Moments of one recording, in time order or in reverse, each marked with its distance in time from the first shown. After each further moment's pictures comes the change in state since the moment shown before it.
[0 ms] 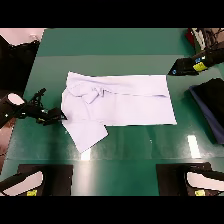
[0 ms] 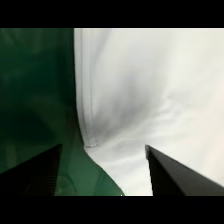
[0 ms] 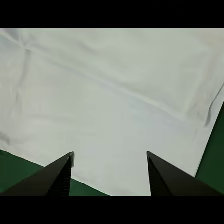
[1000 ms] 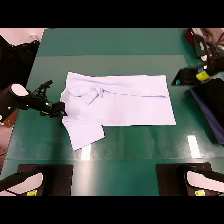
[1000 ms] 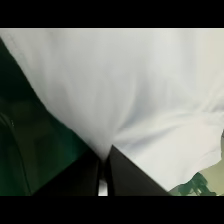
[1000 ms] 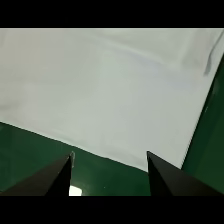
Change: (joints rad) left arm -0.112 -0.016 0.148 0.025 -0.090 -0.019; right arm -0.083 0.057 -0.193 -0.007 0.066 0.000
